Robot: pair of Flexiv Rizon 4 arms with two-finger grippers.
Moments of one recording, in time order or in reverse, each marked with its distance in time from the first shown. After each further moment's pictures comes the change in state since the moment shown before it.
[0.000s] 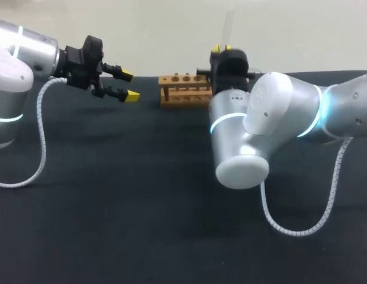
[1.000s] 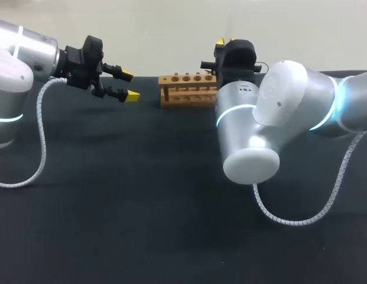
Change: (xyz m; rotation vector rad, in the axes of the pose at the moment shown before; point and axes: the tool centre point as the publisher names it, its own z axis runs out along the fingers) left arm 0.000 0.000 0.000 0.000 0.000 0.000; right arm -0.035 -0.001 -0.016 -0.006 0.012 0.041
